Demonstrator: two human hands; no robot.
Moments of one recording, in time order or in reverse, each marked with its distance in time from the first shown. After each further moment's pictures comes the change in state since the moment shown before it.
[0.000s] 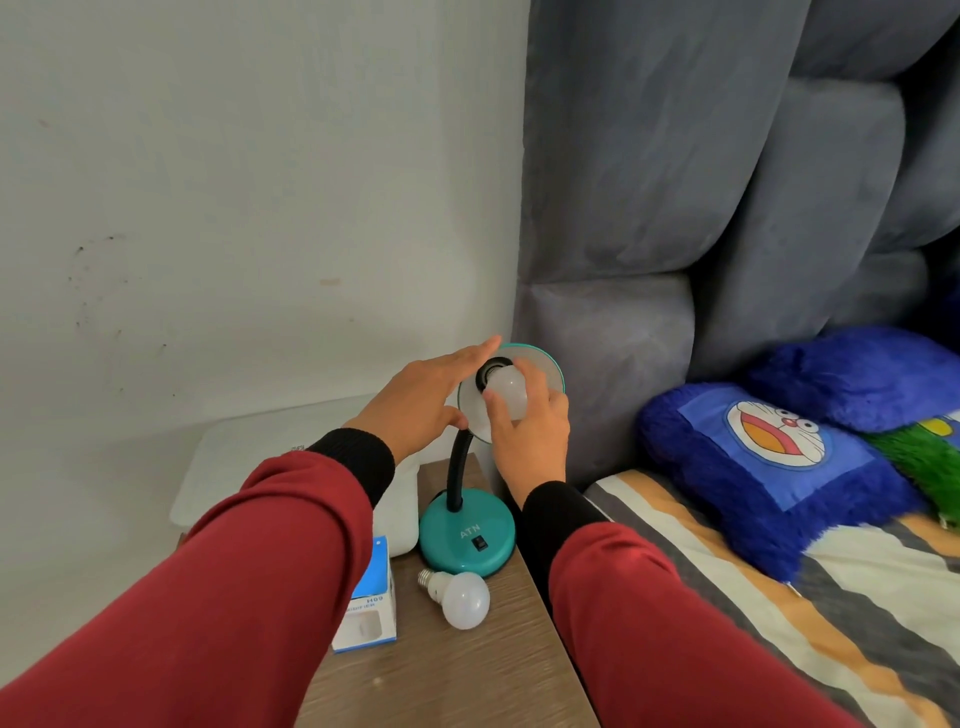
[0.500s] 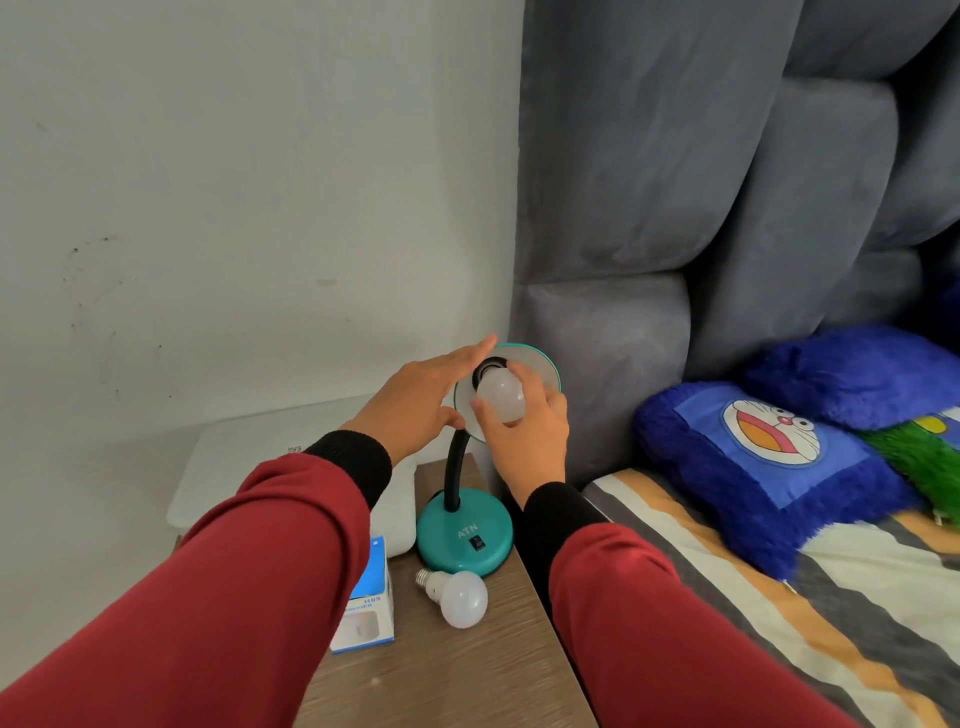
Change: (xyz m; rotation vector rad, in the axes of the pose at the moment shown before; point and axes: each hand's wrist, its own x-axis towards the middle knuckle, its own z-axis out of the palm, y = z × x) left_hand 0.000 0.000 0.003 0.011 0.015 0.000; right_hand 0.003 0.005 0.000 0.011 -0.014 0.000
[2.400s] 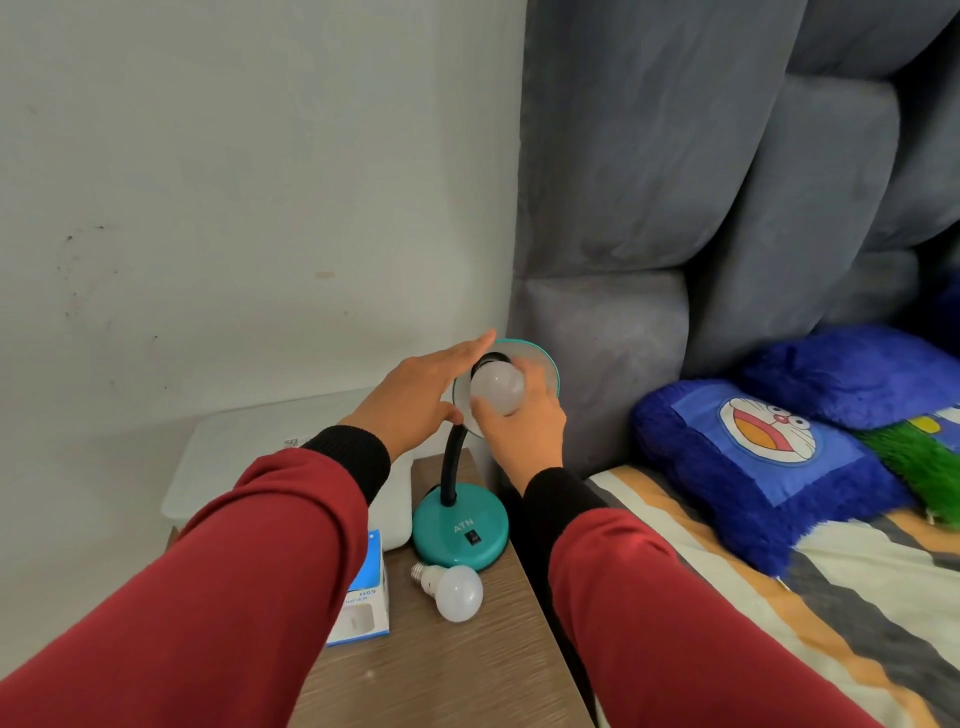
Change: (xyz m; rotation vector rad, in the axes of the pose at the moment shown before) left_hand 0.000 -0.001 0.002 -0.030 0.017 0.001; right_hand 0.007 -0.005 0.001 -0.002 -0.030 0.081
